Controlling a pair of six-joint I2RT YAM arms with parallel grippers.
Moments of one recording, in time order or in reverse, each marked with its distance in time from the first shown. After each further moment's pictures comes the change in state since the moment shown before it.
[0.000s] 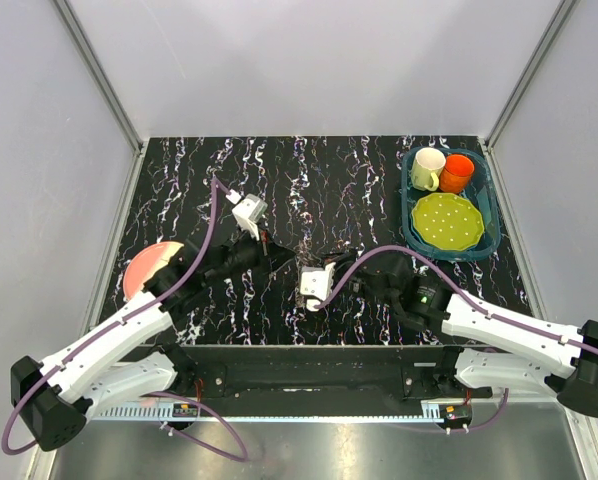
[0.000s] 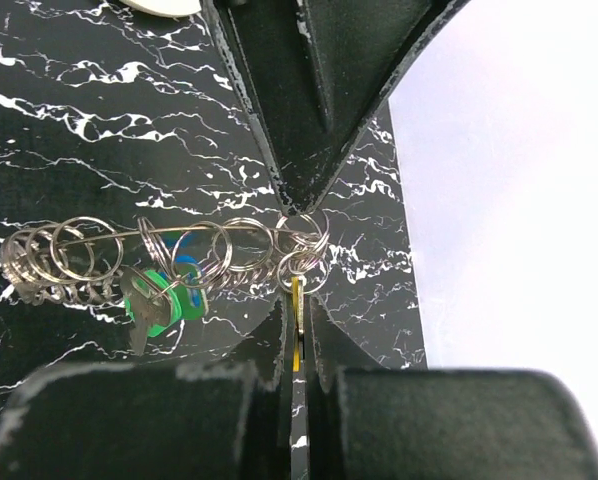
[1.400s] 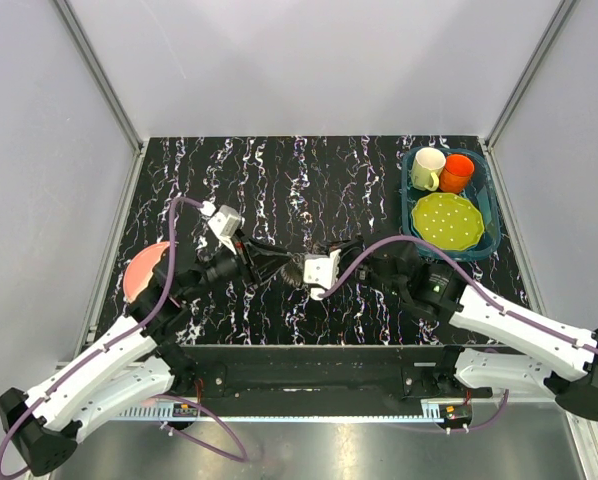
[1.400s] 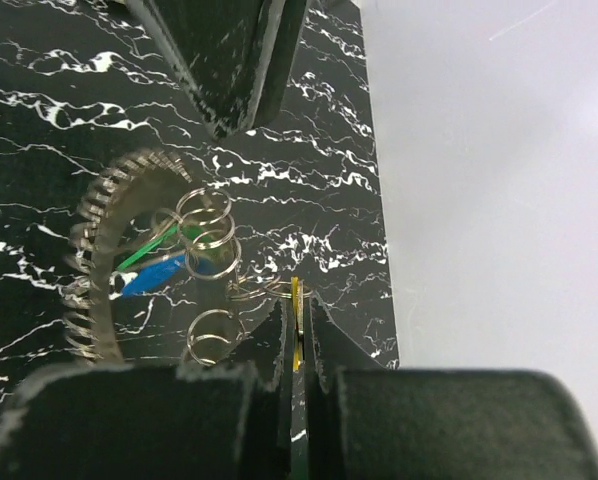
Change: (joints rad) left arm 0.016 -0.214 -0.143 0.220 0.079 -0.013; right arm -0.043 0.000 0.151 -0.158 -0.004 -0.044
